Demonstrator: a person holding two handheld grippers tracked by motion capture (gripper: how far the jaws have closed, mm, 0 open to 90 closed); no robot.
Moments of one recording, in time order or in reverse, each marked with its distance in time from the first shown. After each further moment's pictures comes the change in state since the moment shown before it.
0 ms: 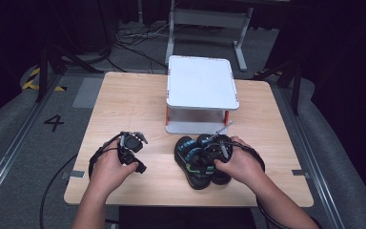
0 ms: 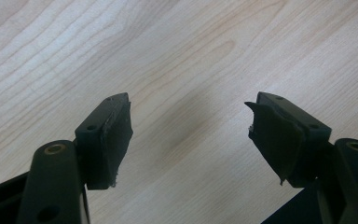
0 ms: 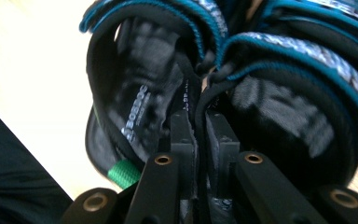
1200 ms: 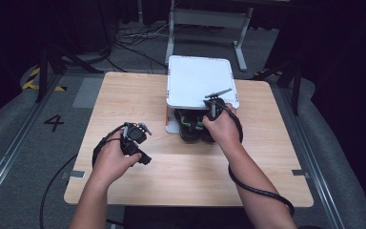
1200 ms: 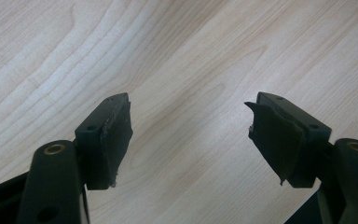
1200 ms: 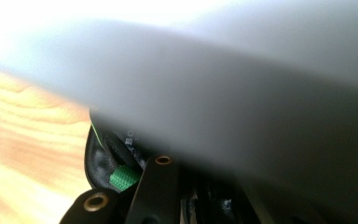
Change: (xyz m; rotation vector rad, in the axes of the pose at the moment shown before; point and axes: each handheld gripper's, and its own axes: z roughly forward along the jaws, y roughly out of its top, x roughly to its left) left arm 0.006 0.023 -0.011 -0.064 -0.036 0.064; right arm -0.057 0.099 0.011 -0.252 -0.166 0.347
